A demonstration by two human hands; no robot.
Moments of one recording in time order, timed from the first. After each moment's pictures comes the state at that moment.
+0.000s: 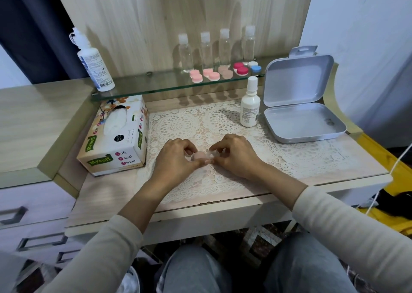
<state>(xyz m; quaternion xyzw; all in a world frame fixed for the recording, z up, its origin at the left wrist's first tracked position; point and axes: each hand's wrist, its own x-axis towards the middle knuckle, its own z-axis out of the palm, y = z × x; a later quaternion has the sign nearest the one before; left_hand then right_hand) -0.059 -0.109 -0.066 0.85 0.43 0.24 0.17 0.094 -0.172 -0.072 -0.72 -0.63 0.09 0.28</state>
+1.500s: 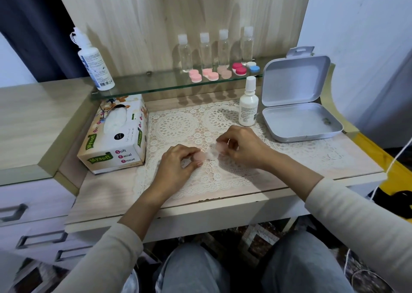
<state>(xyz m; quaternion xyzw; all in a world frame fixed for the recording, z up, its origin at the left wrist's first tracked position) -0.067 -0.110 -0.090 0.85 0.36 0.30 0.23 0.116 -0.179 -0.054 -0.69 -0.67 0.11 0.26</state>
